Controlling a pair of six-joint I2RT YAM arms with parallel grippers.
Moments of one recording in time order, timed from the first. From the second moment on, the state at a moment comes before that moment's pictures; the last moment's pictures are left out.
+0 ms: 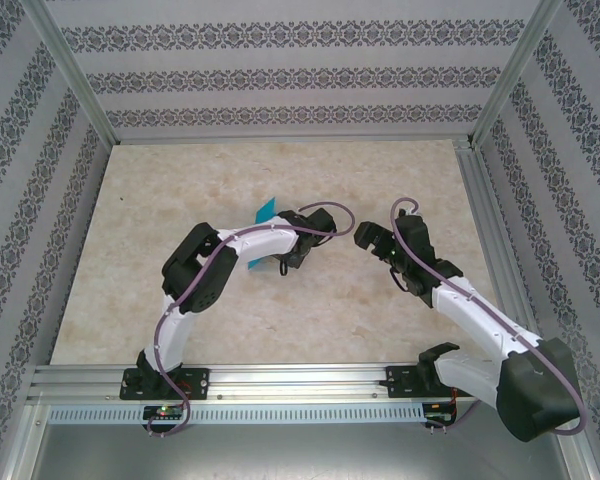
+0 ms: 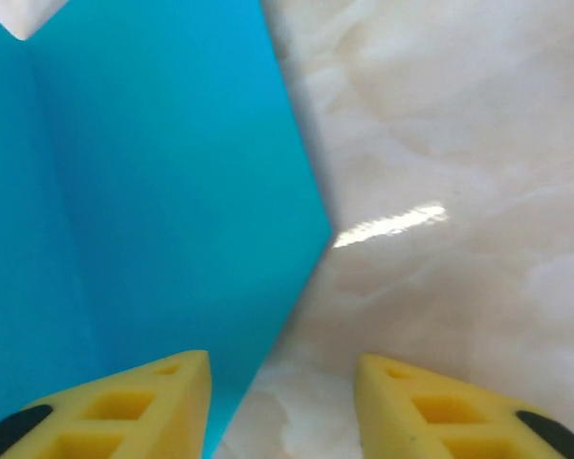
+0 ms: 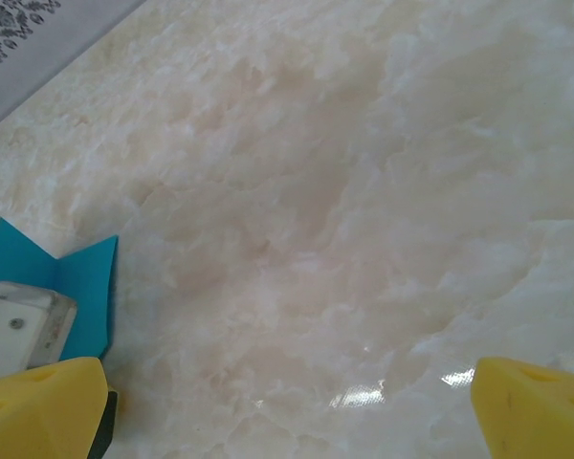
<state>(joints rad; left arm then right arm) -0.81 2.13 1.55 -0.87 -0.46 -0.37 0.36 1.09 0.58 -0.17 0.04 0.70</state>
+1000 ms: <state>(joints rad) -0.41 1.88 1.17 -0.39 0.22 -0.53 0.62 1.57 0.83 -0.06 -0.10 0.74</state>
